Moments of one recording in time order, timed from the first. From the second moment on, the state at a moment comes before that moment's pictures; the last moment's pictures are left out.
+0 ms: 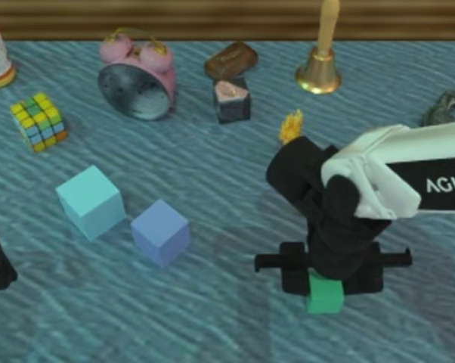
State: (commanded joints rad) left arm 0.00 0.00 0.00 0.00 0.00 0.00; right arm 0.71 1.95 1.12 -0.71 0.02 0.70
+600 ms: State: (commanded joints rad) left arm 0.00 0.00 0.00 0.00 0.00 0.00; right arm 0.71 1.95 1.12 -0.71 0.02 0.70
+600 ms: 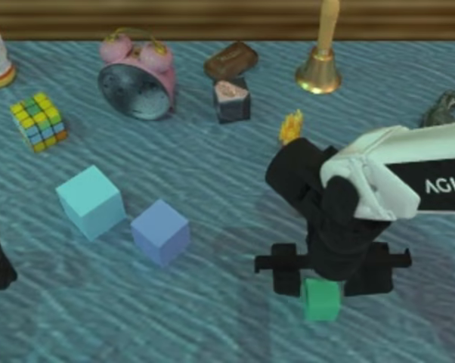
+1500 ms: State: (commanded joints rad) left arm 0.00 0.00 0.00 0.00 0.00 0.00; right arm 0.71 1.90 1.19 -0.83 0.02 0.71
